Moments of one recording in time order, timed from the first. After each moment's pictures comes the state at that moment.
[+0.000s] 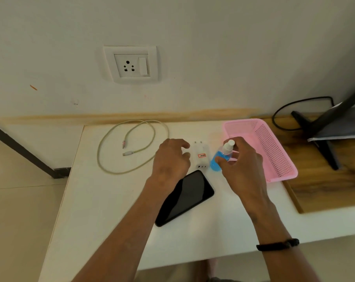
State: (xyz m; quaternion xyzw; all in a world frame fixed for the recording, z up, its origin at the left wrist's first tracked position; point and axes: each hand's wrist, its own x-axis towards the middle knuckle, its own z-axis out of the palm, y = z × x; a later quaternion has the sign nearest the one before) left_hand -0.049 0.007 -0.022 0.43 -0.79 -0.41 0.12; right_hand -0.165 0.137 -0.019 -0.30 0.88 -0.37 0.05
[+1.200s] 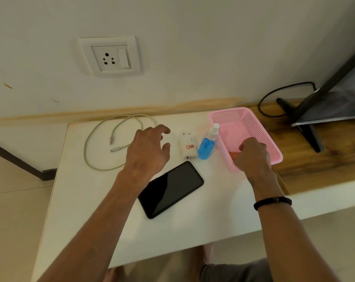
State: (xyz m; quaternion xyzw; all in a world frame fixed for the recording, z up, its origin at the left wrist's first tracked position) left_hand -0.028 -0.008 -0.019 0.38 -0.88 -0.25 0.14; right_hand -0.223 0.159 -0.027 -0.16 0.97 -0.14 0.11
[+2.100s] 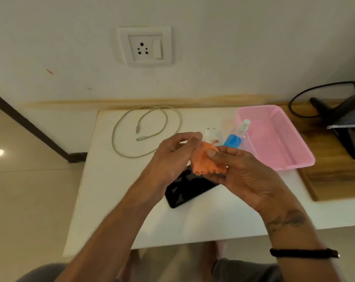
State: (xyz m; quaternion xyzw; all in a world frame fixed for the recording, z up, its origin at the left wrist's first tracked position) left_hand 0.022 0.031 0.019 0.39 -0.58 -0.70 0.14; right_hand -0.116 0.147 0.013 -0.10 0.56 -0.61 0.55
